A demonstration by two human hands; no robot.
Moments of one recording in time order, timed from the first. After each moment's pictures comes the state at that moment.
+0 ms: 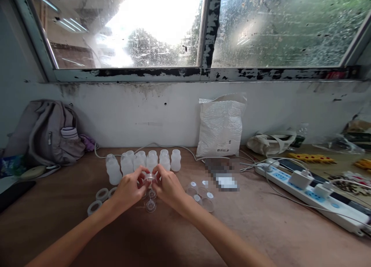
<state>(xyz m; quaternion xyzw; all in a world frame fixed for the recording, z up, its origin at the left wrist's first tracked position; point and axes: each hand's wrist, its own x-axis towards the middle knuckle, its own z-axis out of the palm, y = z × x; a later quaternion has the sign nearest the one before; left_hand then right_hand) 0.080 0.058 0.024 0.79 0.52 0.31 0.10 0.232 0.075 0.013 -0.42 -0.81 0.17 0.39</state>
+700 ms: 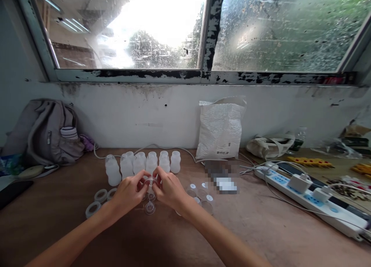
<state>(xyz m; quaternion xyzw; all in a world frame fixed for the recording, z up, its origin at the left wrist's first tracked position) 0.082 0.057 0.020 0.80 0.51 0.31 0.07 0.236 0.072 0.019 -0.43 -0.82 0.14 0.34</state>
